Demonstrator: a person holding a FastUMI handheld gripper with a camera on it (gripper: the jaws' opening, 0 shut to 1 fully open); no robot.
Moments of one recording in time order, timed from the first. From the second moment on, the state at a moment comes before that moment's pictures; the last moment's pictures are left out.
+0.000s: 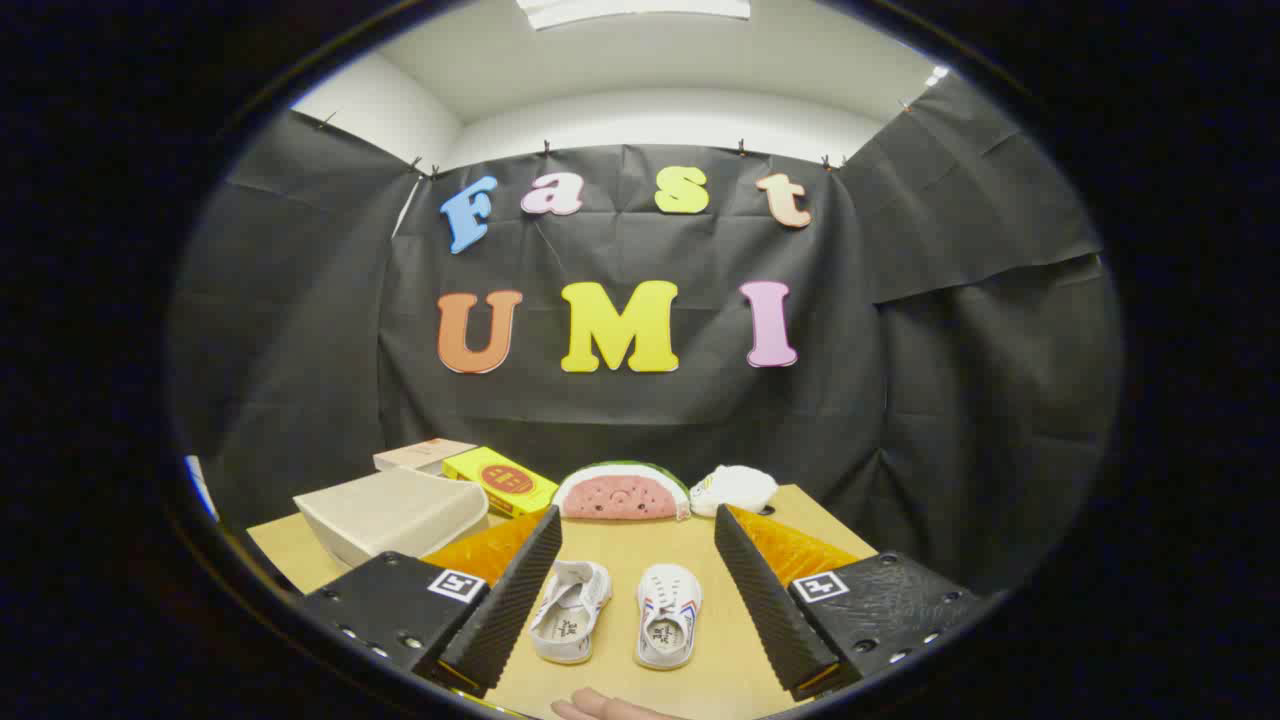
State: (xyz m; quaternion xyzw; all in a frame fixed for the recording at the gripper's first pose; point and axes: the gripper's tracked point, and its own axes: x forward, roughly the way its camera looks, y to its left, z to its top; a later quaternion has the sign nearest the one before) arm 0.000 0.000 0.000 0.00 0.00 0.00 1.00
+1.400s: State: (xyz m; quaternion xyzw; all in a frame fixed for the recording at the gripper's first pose) arm 0.145 0.169 -0.092 0.19 0.20 0.25 0.93
